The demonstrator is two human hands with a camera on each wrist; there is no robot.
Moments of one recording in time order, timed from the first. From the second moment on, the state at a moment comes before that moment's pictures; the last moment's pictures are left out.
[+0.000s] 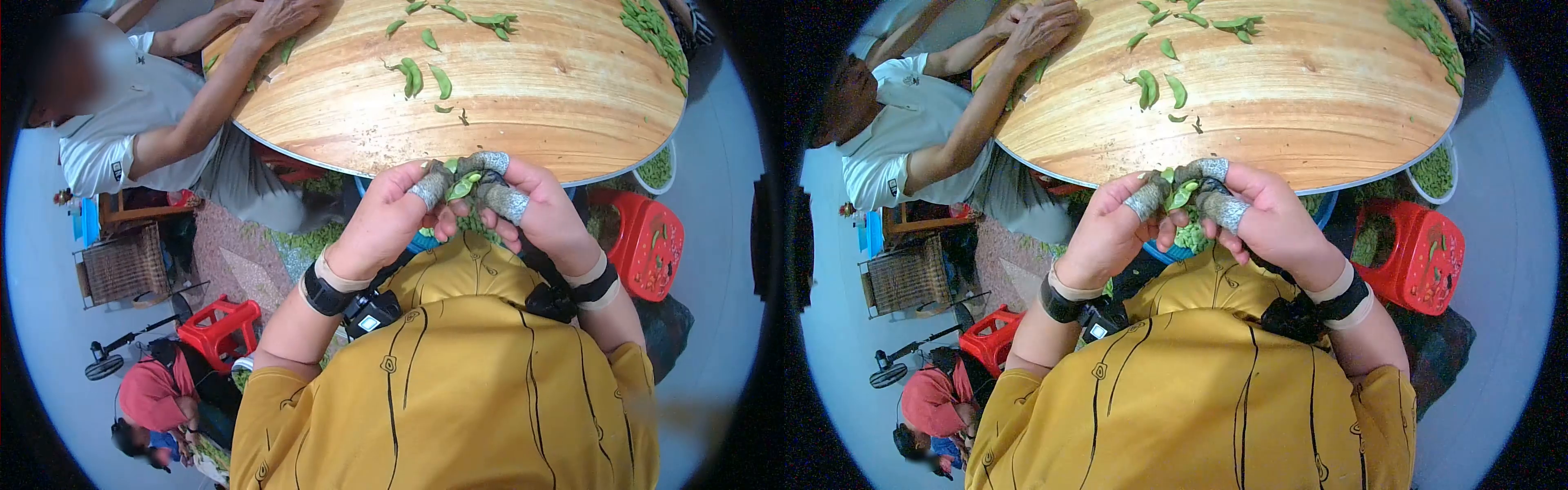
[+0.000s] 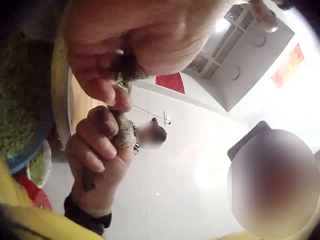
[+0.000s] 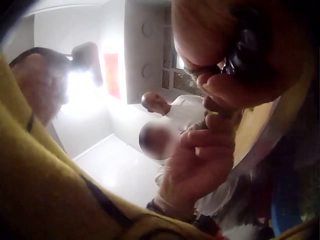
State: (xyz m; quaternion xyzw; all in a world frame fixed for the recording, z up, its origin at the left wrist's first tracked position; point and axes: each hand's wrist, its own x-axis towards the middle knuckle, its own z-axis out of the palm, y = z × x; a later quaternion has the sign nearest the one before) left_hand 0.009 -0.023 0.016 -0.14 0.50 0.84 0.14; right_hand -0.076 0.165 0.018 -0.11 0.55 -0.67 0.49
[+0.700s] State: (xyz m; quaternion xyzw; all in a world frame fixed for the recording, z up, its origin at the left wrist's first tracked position) left_hand 0.029 -0.016 0.010 -0.14 0.82 0.55 0.05; right_hand -0.056 0.165 0.016 -0.44 0.81 -0.38 0.05
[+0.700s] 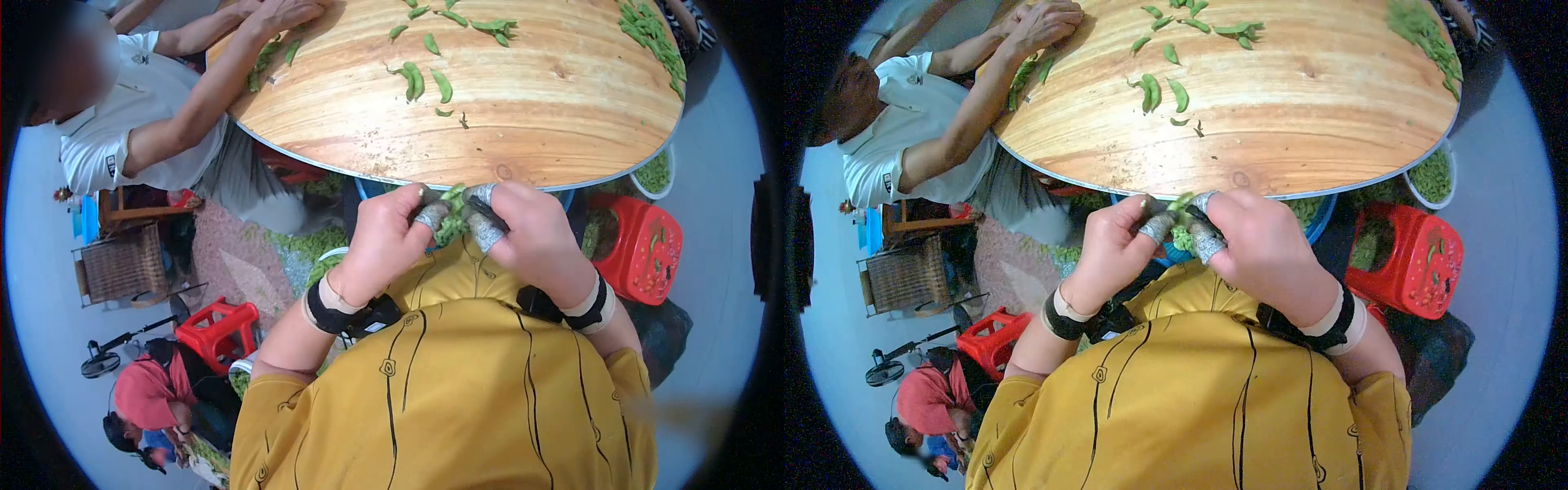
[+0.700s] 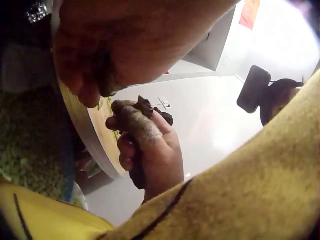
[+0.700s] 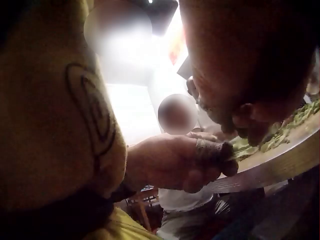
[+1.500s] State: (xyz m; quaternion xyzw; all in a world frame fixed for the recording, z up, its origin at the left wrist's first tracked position) left_hand 0.084 -0.091 0.013 -0.08 0.96 0.26 0.07; right_hand -0.162 0.082 0.016 -0.40 0.87 -0.29 -0.05
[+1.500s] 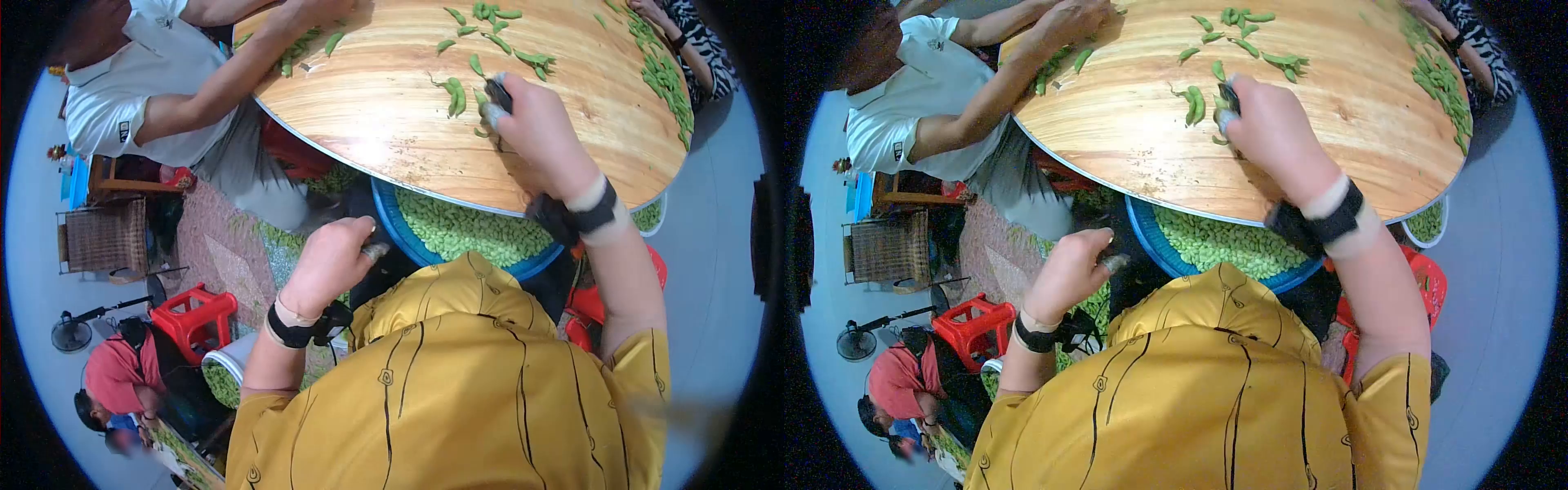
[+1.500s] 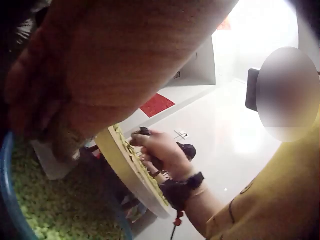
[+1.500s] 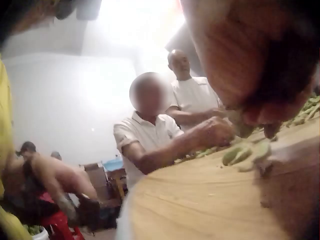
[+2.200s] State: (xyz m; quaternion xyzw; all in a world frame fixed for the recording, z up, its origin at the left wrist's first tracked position) left_hand 0.002 -0.020 0.010 -0.14 0.62 0.77 0.07; right_hand -0.082 0.161 0.038 -0.18 0.71 -0.58 0.37
